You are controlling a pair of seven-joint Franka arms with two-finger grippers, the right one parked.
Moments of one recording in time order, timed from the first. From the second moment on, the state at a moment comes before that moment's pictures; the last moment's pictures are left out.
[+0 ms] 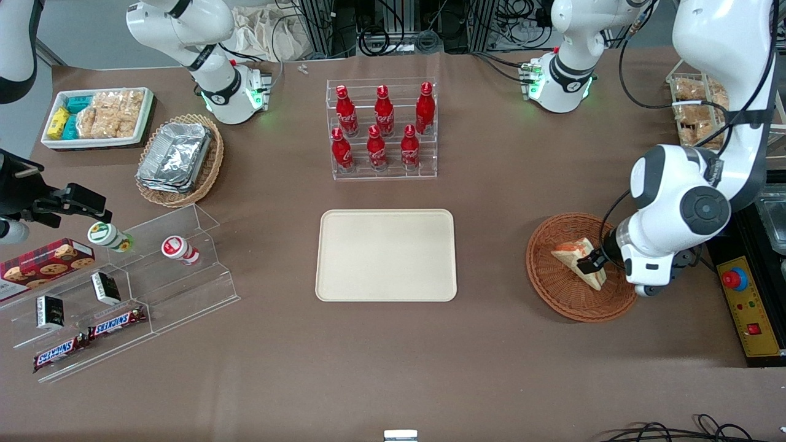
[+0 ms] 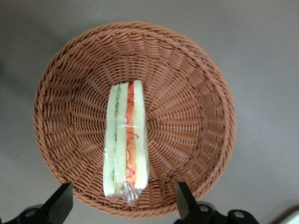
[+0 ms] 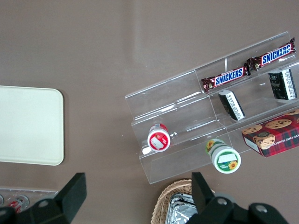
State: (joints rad) arm 0.19 0.33 -0.31 -1.90 0.14 2.13 -0.86
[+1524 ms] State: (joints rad) arm 0.19 0.43 -0.30 -2.02 0.16 2.33 -0.90
